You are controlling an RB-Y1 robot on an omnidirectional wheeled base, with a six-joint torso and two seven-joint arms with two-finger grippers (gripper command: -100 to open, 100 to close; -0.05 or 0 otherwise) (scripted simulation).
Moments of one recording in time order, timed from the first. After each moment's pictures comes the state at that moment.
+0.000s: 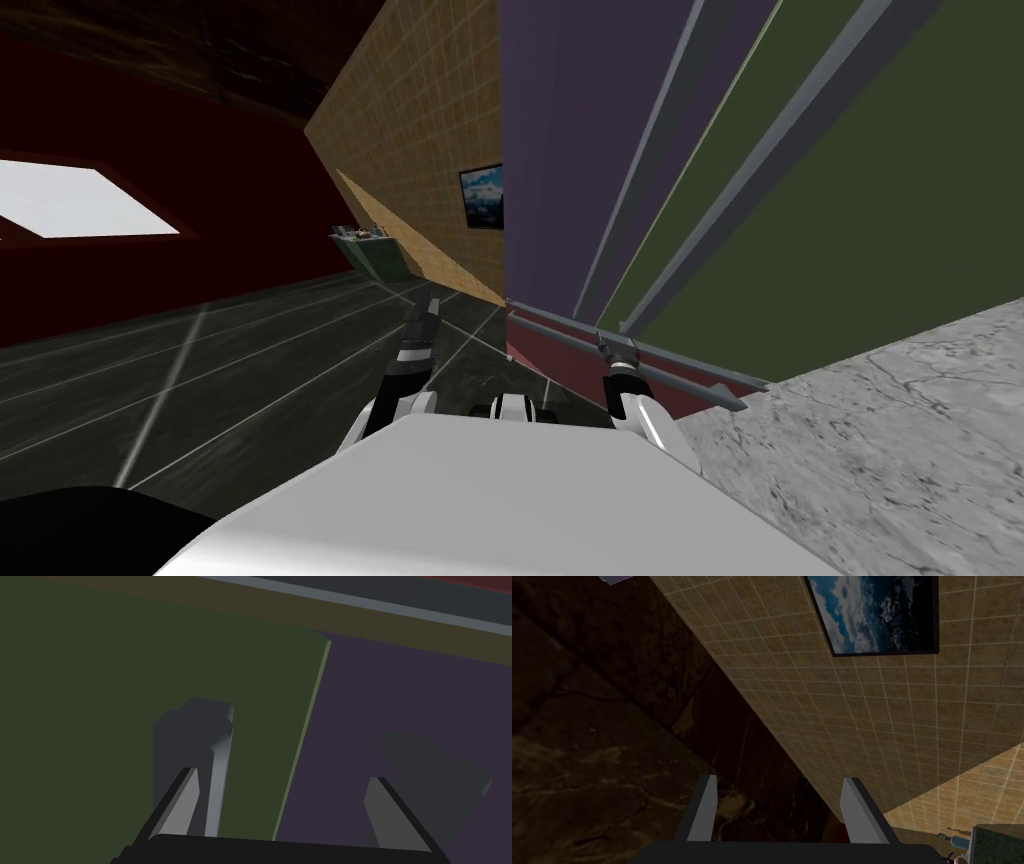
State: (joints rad) left arm 0.55 0.01 -0.03 -2.28 -0.10 -0.44 -0.06; right arm 0.37 -0.14 -0.12 -1.89 1.28 0.21 0.25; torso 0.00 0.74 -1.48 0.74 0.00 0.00
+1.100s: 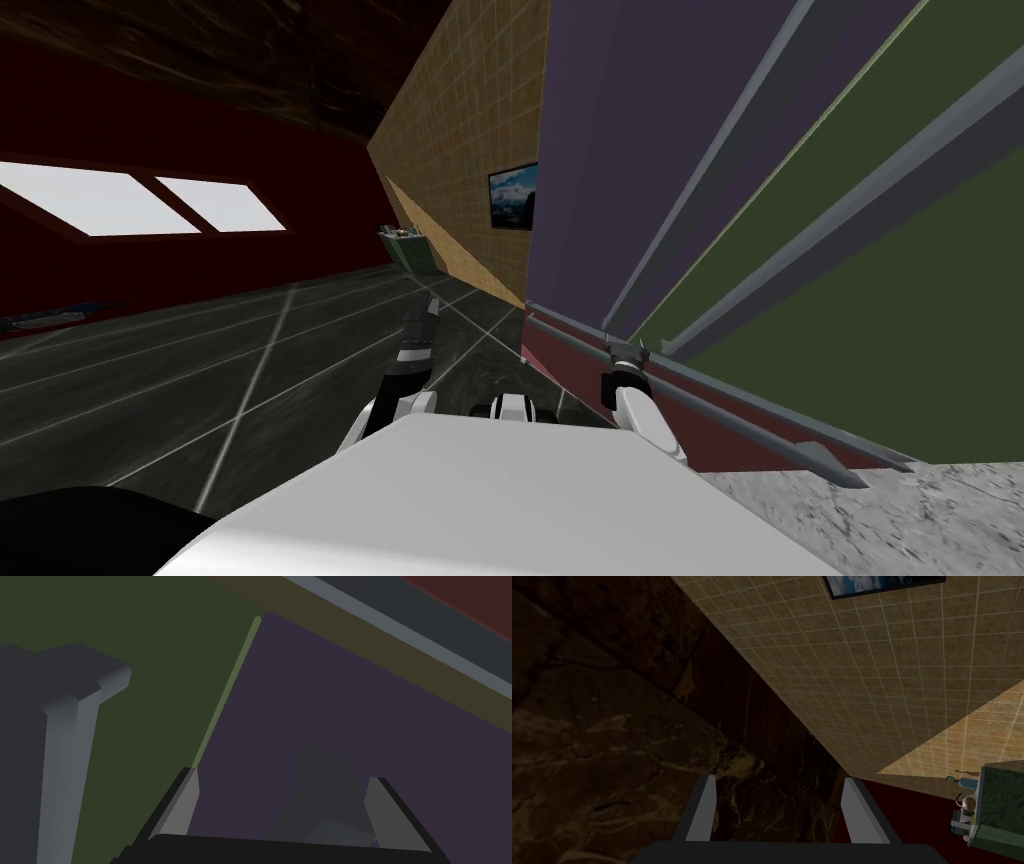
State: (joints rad) left arm 0.55 0.01 -0.03 -2.28 -0.10 -0.44 -0.06; right arm 0.29 -0.12 -0.17 -1.78 1.57 0.32 0.25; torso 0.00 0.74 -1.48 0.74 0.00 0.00
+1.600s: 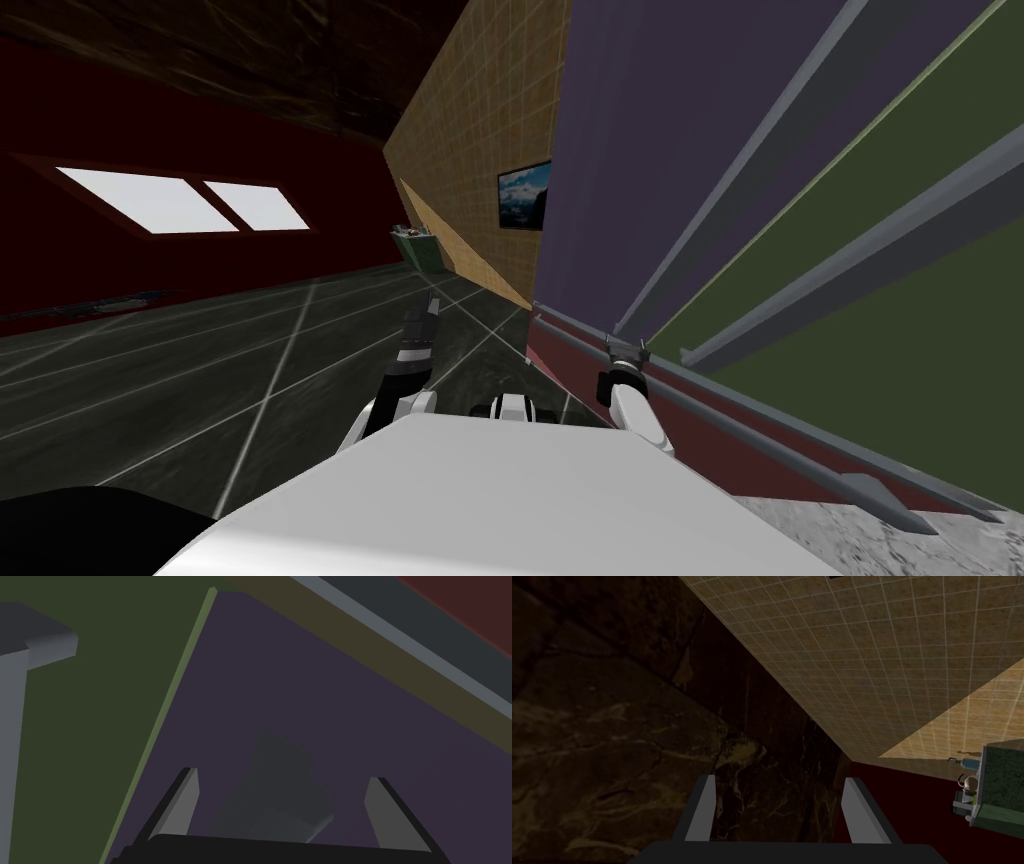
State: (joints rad) left arm 0.55 0.01 -0.03 -2.28 -0.10 -0.44 -0.06; right arm 0.26 -0.08 -0.18 -1.74 1.68 0.36 0.25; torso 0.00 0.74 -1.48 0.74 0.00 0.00
